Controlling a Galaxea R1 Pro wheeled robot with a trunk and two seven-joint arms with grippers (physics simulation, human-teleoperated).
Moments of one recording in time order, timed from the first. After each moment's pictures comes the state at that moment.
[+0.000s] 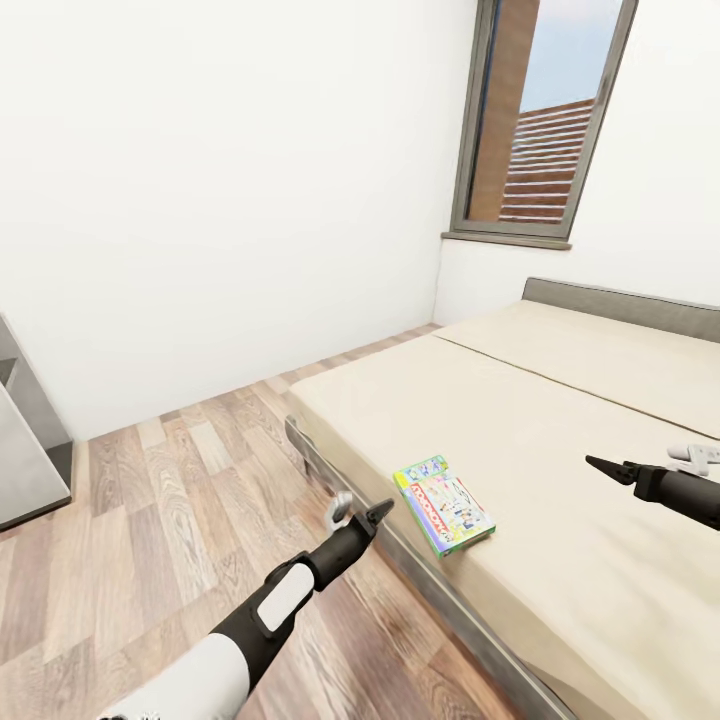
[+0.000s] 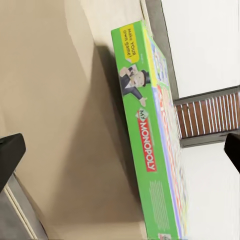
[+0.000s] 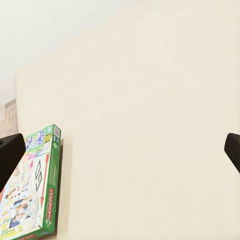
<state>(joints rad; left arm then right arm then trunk) -0.65 -0.17 -0.39 -0.49 1.15 0.20 -0.49 -0.49 -0.34 -0.65 -1.47 0.09 0.86 1.05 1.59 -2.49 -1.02</state>
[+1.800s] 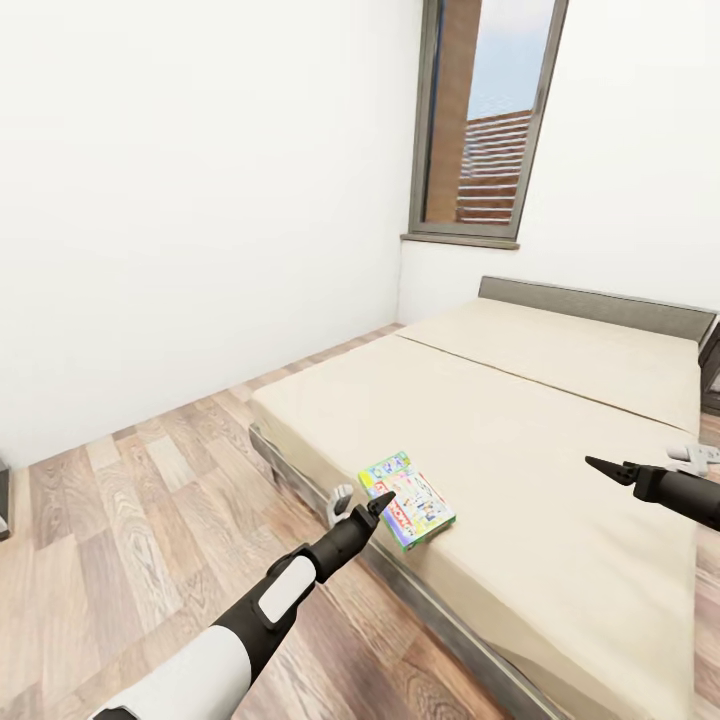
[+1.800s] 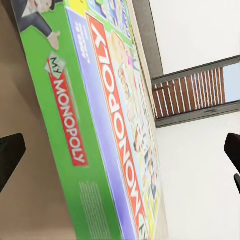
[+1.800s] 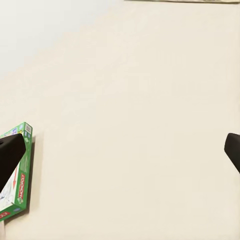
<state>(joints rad) -0.67 -0.17 -0.41 -0.49 1.17 0.21 -0.50 -0.49 -0.34 -0.65 -1.47 0.09 0.86 1.05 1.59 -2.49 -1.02</state>
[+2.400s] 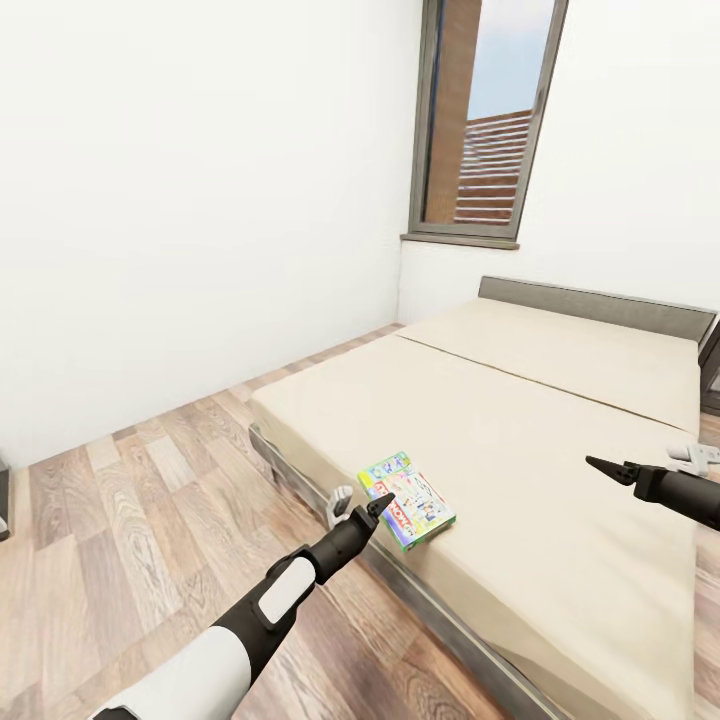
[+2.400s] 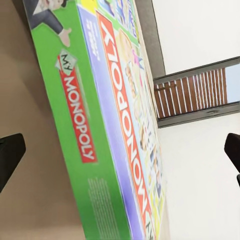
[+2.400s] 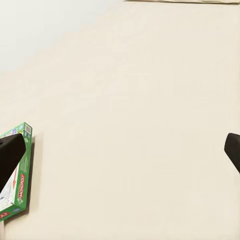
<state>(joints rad) -0.67 -0.17 -0.40 -0.48 1.17 0.21 -0.50 -0.49 -0.34 -0.65 -1.47 0.09 0.86 1.05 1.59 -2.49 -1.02</state>
